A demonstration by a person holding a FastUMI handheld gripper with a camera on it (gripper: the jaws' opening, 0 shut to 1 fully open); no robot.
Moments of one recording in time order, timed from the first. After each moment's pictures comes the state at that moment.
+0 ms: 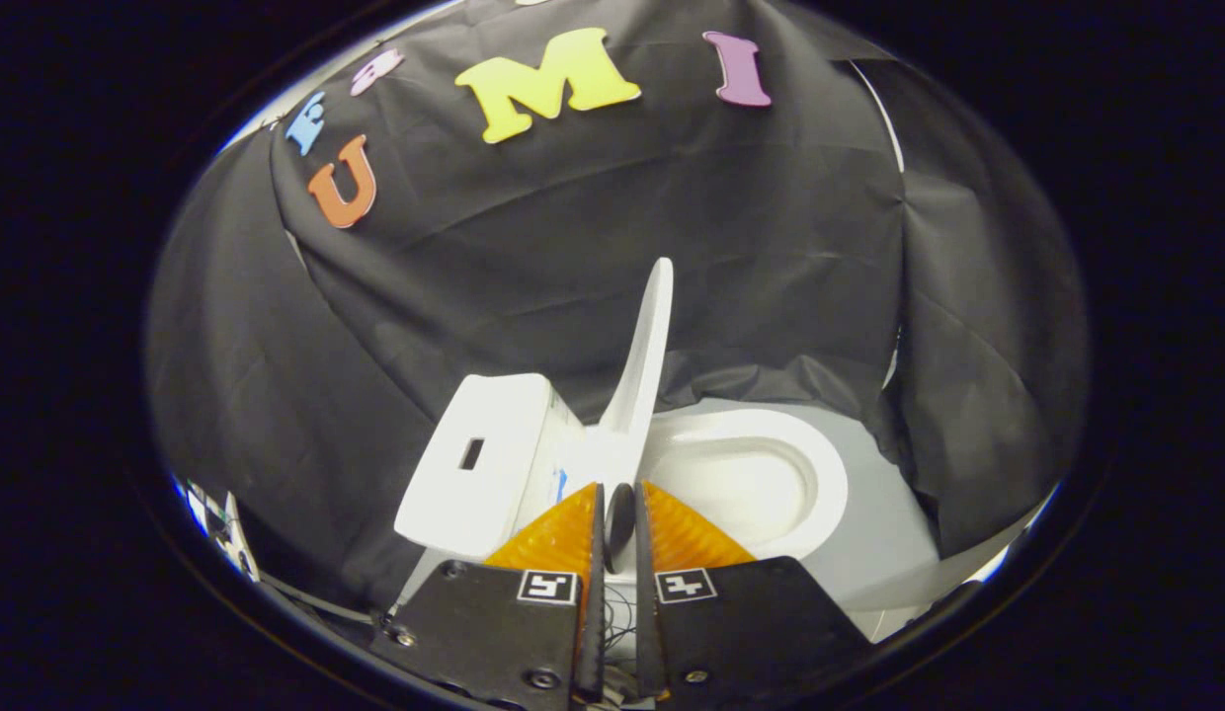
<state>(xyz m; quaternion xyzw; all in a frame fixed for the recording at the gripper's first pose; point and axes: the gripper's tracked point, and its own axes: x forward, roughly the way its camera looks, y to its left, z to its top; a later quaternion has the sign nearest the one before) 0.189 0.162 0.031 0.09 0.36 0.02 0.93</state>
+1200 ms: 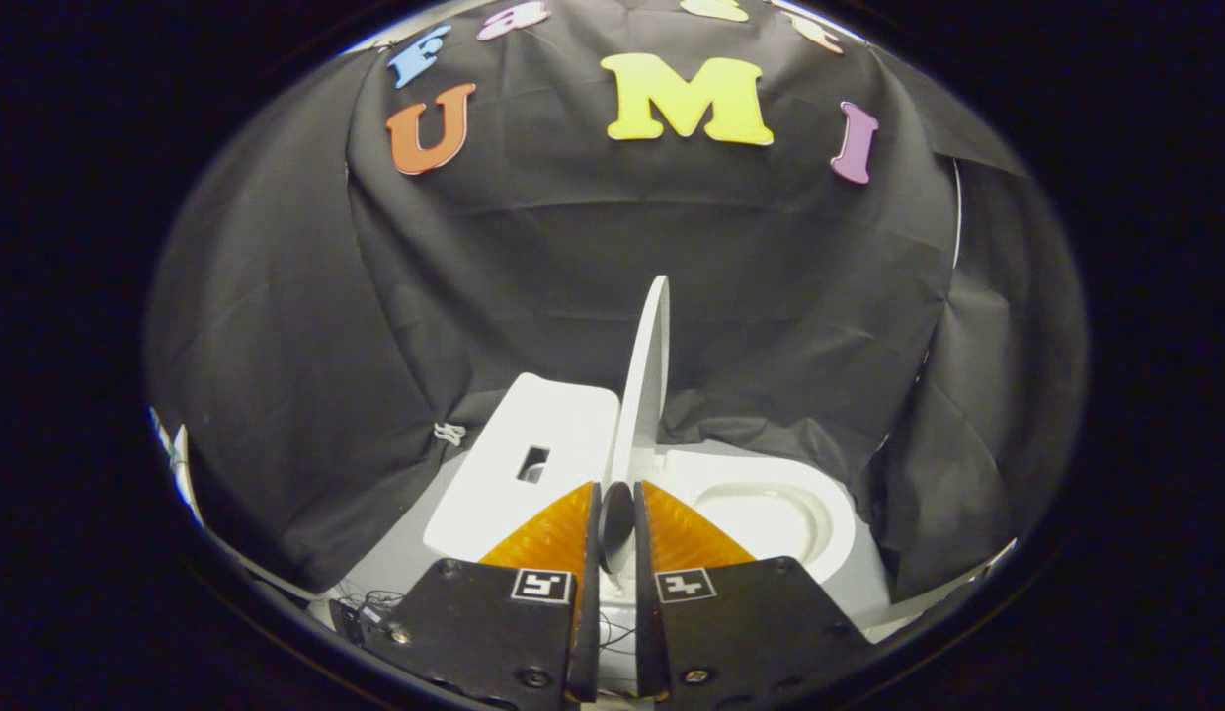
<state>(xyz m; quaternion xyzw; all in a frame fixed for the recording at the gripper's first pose) 0.209 0.324 0.037 -0.03 0.32 0.02 0.95</state>
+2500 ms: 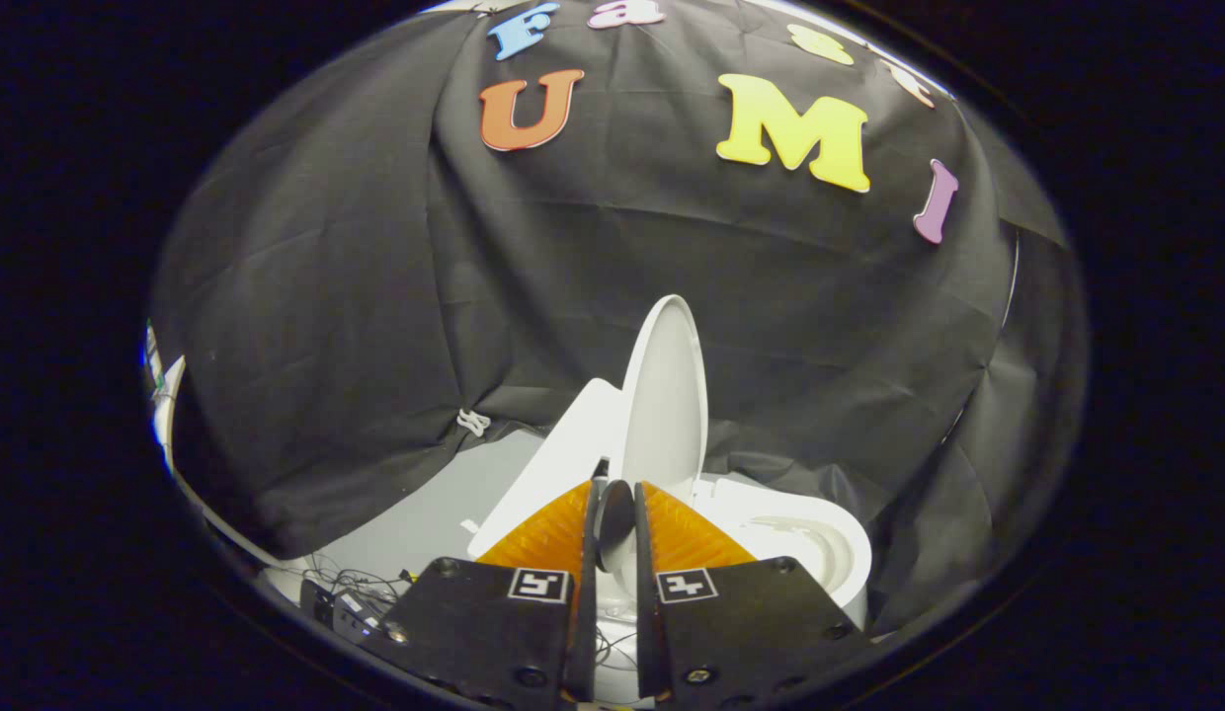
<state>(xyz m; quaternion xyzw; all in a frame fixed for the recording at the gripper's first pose) 0.220 0.404 0.013 -0.11 0.29 0.08 0.95</state>
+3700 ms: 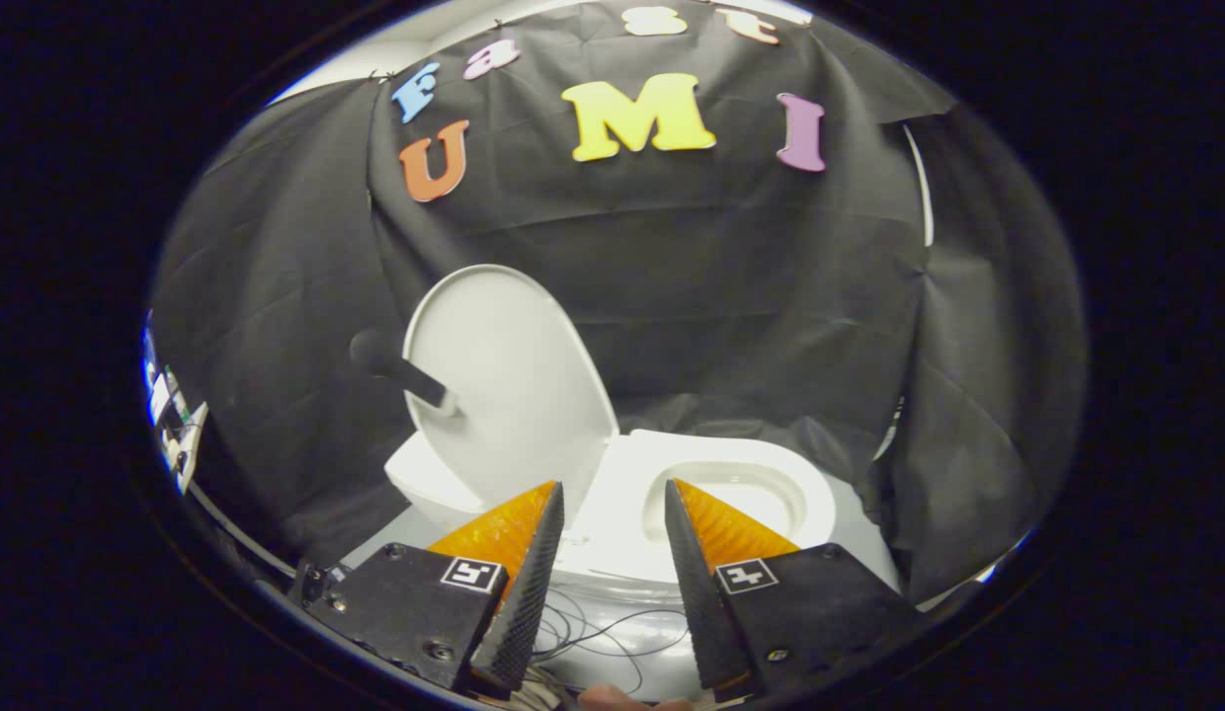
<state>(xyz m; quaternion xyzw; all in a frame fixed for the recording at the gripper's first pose) 0.111 0.151 0.000 0.00 0.26 0.05 0.96</state>
